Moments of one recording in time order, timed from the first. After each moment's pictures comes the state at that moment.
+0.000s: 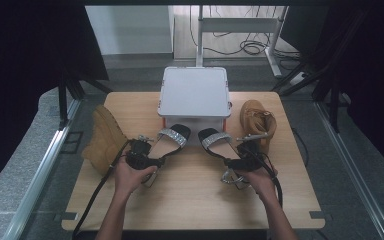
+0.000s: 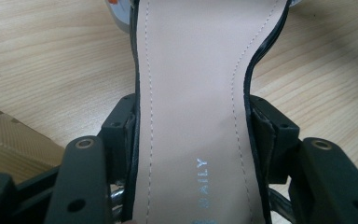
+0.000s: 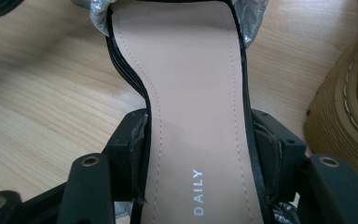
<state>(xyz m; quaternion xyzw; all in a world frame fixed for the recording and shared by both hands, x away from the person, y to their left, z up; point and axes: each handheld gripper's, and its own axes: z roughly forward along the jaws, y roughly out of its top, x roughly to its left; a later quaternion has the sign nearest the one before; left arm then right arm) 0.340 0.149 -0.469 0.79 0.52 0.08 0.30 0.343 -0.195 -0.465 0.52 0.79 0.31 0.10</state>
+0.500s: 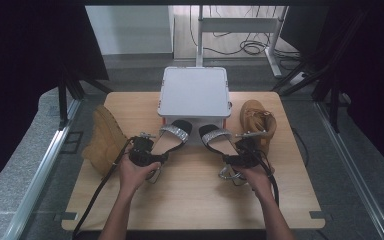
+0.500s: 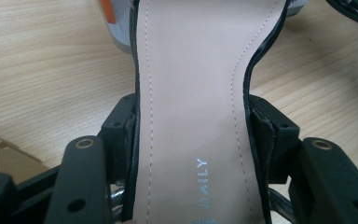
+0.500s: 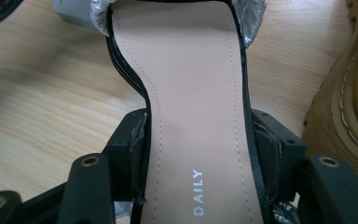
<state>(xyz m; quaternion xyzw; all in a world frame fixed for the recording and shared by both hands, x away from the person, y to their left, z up) 0.350 0.142 -0.470 0.78 0.54 0.09 0.32 0.352 -0.190 -0.465 0.54 0.77 0.31 0.11</state>
